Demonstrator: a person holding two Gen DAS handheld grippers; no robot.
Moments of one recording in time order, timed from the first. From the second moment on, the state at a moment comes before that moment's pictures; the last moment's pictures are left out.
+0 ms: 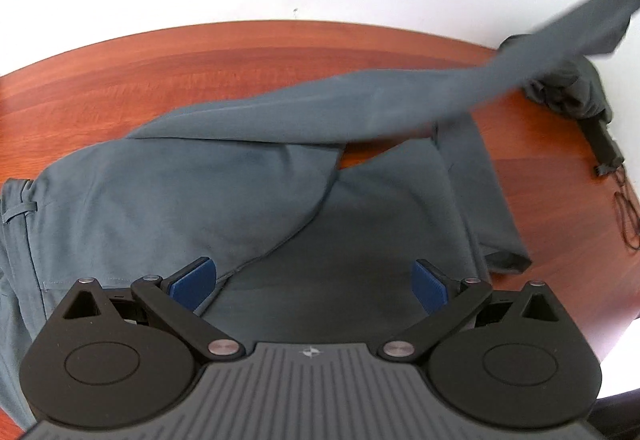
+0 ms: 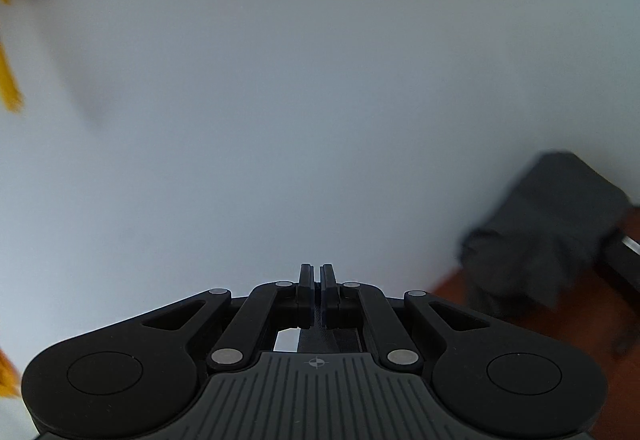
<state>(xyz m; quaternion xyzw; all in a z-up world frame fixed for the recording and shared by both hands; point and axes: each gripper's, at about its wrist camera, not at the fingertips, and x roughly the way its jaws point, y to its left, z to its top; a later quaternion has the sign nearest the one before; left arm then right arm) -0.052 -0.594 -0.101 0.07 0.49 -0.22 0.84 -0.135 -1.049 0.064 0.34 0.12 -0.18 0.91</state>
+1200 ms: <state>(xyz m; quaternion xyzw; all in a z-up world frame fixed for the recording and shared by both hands) -0.023 -0.545 -0.160 0.14 0.49 -0.11 0.85 -0.071 -0.911 -0.139 0.10 0.46 -0.02 0.88</state>
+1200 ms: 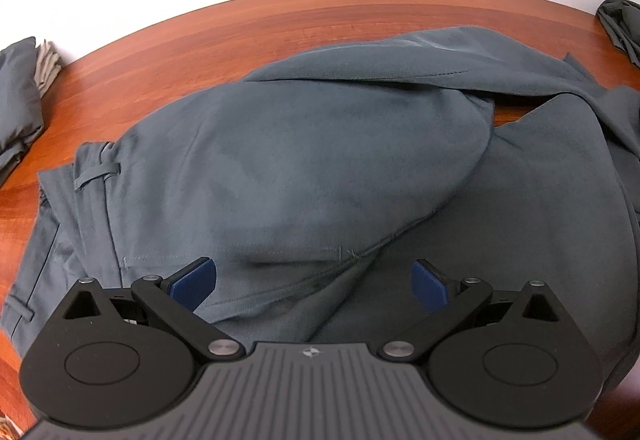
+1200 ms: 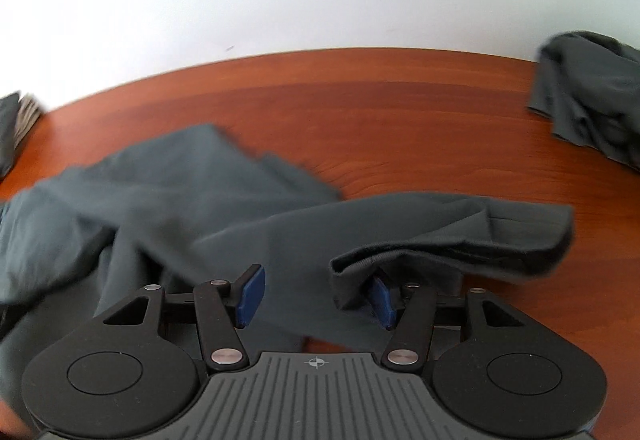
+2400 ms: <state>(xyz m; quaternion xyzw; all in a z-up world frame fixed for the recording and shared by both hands) -0.004 -0.497 -0.076 0.01 0.31 0.04 0.95 -0.051 -0.893 -0.044 0.04 0.32 -0.03 0.95</state>
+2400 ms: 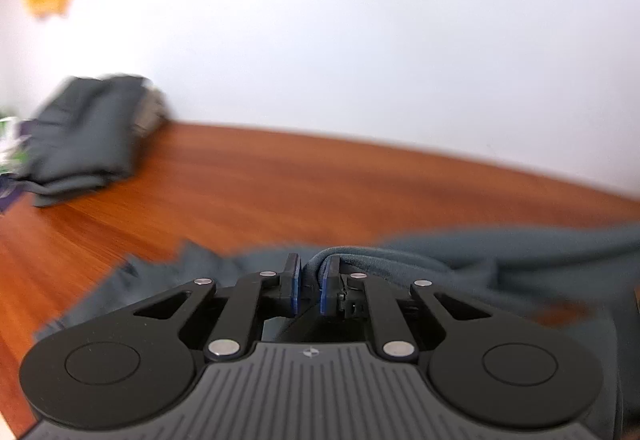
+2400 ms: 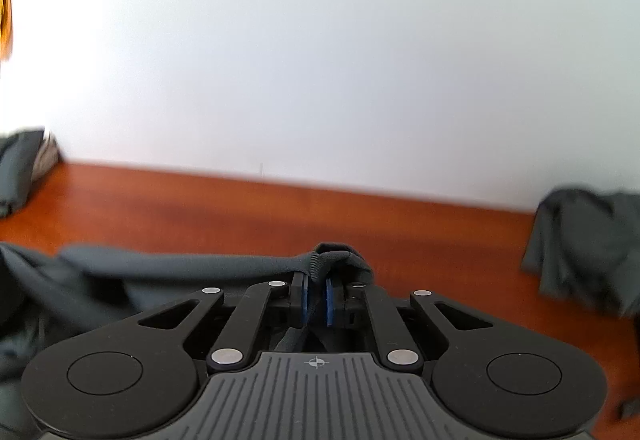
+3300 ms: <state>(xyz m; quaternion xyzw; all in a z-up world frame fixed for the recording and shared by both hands) 0.006 -0.400 -0.056 -0.04 0.38 0.03 0.92 -0.103 -0.901 0.013 0.06 0.35 -0.14 0.93</state>
